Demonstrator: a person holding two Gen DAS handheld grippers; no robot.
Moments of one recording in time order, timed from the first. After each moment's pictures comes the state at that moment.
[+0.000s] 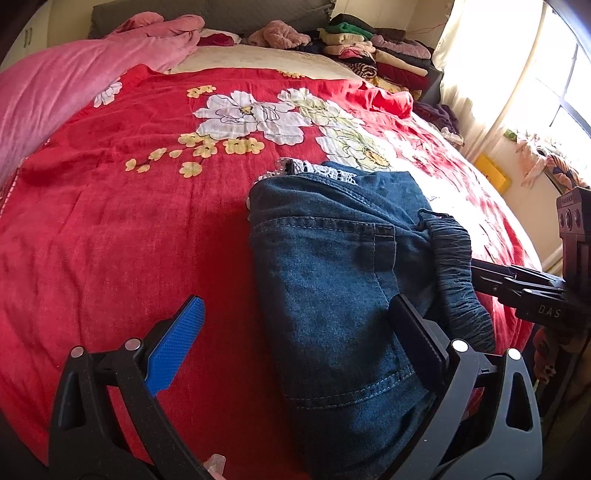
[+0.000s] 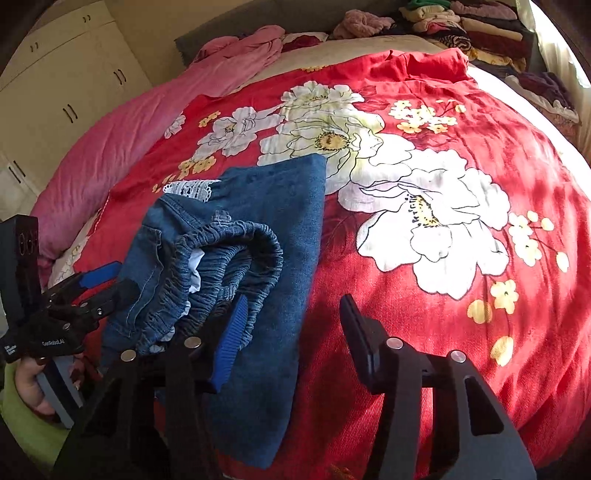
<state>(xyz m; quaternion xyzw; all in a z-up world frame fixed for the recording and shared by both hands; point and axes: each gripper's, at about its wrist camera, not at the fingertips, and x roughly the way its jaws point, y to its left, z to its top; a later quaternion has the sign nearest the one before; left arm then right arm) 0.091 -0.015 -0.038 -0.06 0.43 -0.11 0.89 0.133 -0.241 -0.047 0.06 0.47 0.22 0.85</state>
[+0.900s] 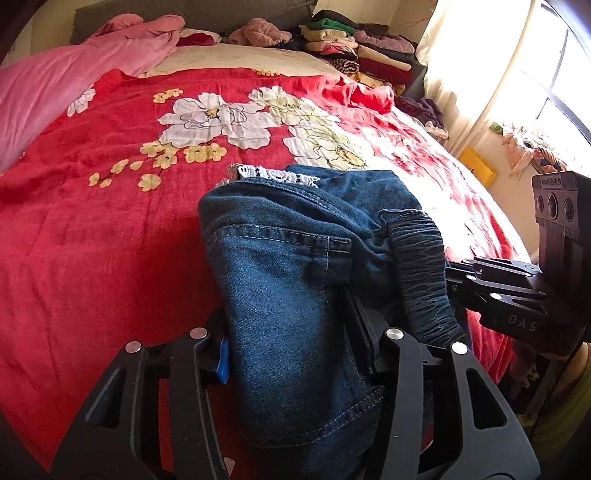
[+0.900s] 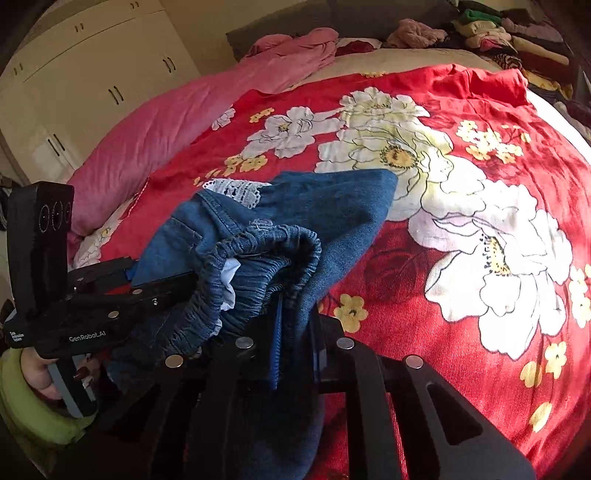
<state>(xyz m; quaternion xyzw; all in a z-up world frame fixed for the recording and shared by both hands) 0.105 -0.037 -0.032 -0.06 0.43 -0.14 0.89 0.140 -0.212 -0.035 0.03 0.43 0.31 0.85</state>
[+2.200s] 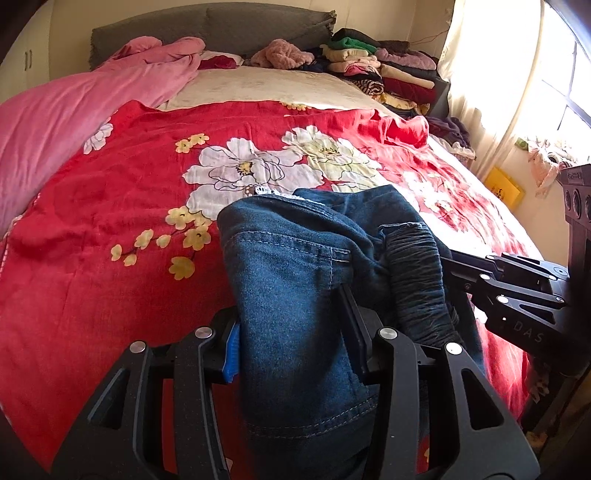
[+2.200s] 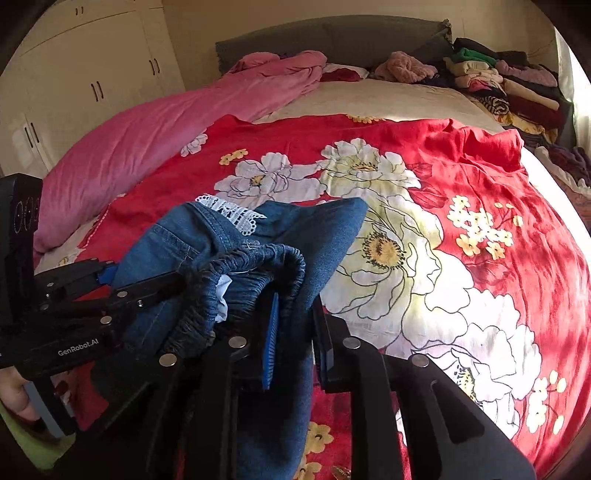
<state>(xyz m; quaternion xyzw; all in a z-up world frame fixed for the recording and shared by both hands) 0.164 -0.022 -0.016 -0.04 0.40 -0.09 0.91 0.206 -0.189 -0.018 -0.02 0.40 0.24 0.89</state>
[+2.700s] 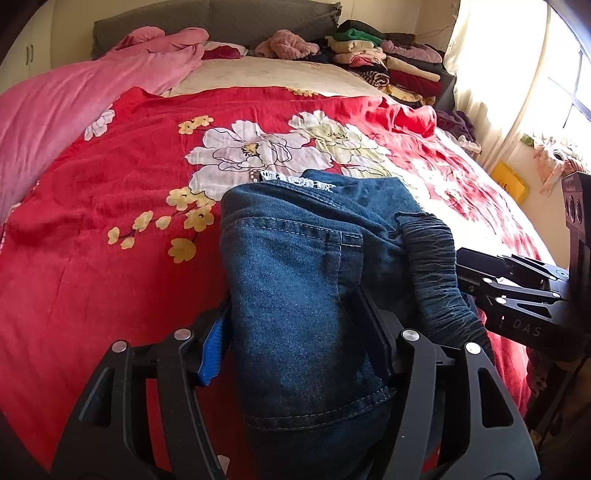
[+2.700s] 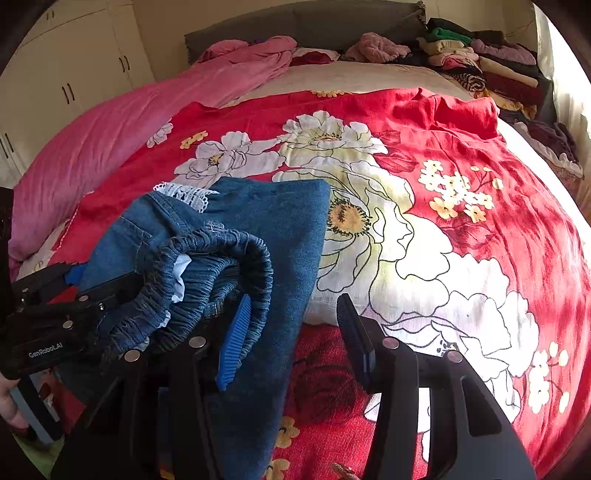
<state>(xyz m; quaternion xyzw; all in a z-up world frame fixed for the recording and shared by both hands) 0.167 -0.020 -0.030 -0.04 0.42 -0.08 0.90 0.213 -0.201 -0.042 -0.02 0.43 0.19 0.88</state>
